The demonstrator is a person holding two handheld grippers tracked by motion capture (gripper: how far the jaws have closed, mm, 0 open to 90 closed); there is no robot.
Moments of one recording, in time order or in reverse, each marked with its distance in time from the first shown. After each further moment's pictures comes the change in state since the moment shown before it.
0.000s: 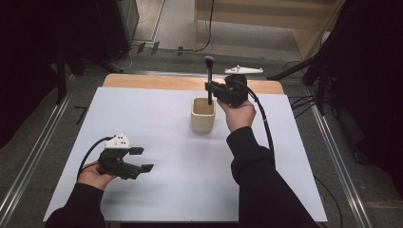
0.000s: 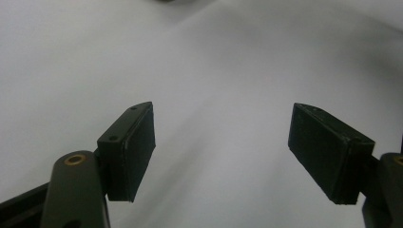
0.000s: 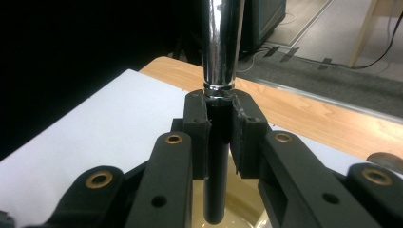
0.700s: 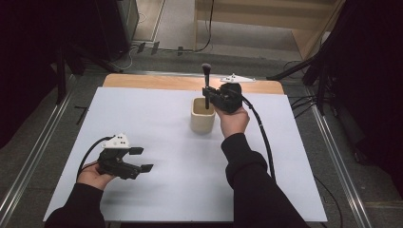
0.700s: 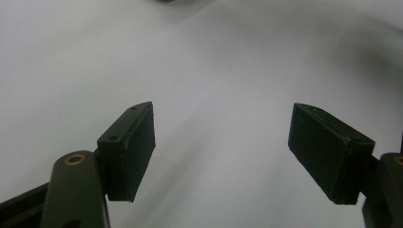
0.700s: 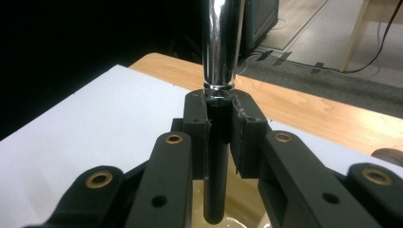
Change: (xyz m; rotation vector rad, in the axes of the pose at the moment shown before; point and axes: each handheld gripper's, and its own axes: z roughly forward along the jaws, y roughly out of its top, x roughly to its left) left arm 0.001 0.000 -0.001 0.001 0.001 -0.001; right arm -0.001 -0.027 0.020 -0.020 -0.024 -0.007
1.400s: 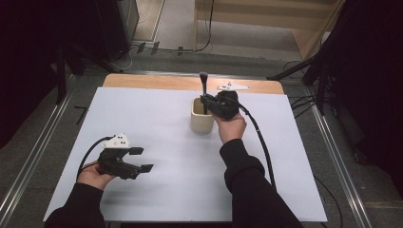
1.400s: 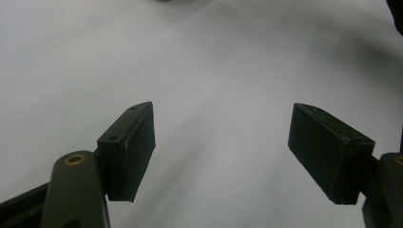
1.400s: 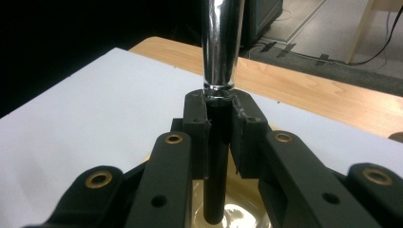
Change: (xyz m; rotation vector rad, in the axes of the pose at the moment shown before) left arm 0.000 0.000 0.000 0.002 -0.003 0.002; right arm 0.000 -0.023 0.012 0.027 0.007 -0.010
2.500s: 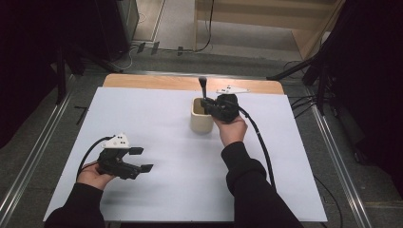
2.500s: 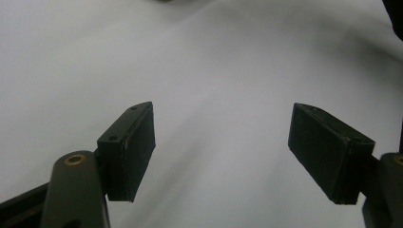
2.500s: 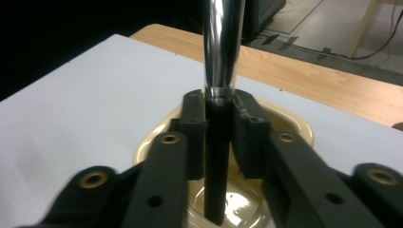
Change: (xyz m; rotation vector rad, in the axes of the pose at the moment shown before) left arm 0.000 0.000 0.000 -0.001 -0.001 0.000; right arm 0.001 -0.006 -0.001 0.021 0.018 -0.021
